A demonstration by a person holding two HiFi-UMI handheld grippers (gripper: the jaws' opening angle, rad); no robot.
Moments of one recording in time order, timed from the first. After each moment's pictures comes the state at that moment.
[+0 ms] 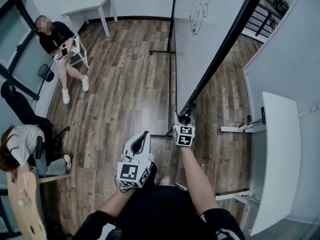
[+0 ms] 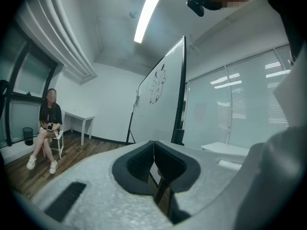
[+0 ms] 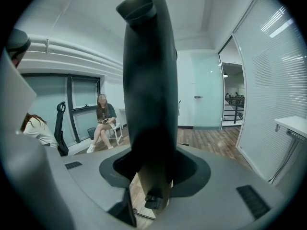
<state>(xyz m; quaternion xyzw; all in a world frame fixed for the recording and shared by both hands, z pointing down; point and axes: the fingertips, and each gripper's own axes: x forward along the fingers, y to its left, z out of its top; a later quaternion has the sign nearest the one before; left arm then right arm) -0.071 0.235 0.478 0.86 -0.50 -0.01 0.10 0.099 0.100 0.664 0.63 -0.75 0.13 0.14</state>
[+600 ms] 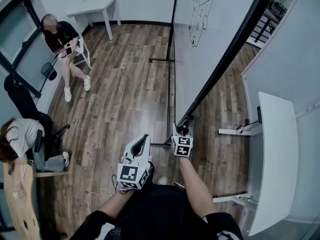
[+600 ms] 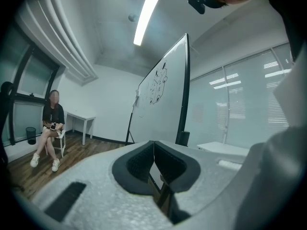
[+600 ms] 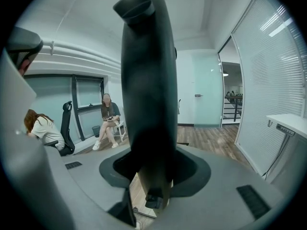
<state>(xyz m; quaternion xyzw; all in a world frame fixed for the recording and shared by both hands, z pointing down) -0.059 0.315 0.494 0.86 -0.50 -0.01 0.10 0.101 0.208 0.682 0.62 -0.76 0.13 0.14</state>
